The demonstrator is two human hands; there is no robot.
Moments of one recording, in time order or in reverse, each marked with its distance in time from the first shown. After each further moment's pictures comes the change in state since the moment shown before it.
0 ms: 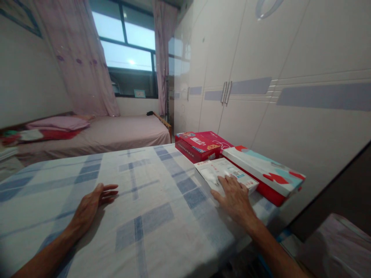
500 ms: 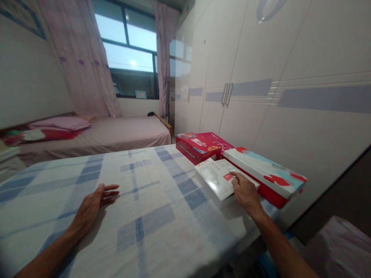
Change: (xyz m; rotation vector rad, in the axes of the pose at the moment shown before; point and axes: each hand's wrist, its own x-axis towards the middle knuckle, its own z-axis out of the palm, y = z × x) left_hand 0.001 -0.001 0.000 -0.012 -0.010 -0.017; right_hand 0.026 0.032 -0.014 0.357 0.072 0.308
